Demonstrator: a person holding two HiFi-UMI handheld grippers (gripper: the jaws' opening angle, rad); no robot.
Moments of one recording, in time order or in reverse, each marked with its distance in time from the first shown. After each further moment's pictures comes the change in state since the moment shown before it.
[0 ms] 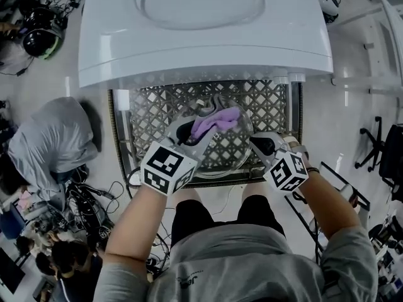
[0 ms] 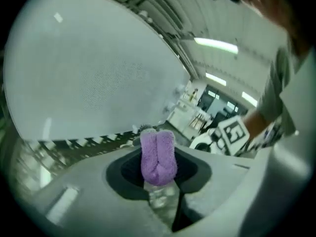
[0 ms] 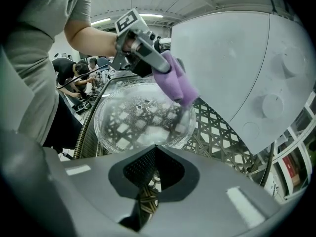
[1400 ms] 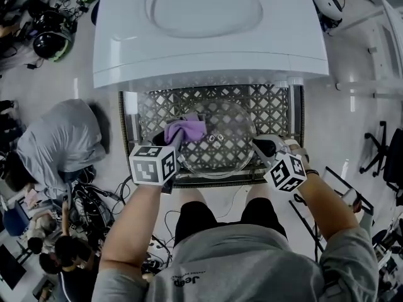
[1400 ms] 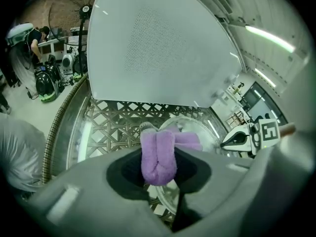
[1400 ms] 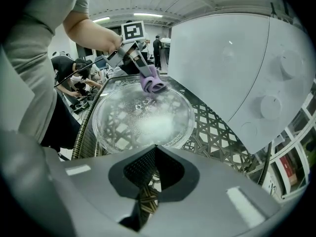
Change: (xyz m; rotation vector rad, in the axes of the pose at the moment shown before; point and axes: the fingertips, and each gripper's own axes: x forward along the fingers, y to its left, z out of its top) left arm -0.063 0.084 -0.068 -0.313 0.226 0.393; right arm -0.001 -0.001 0.000 0.002 0.006 -0.028
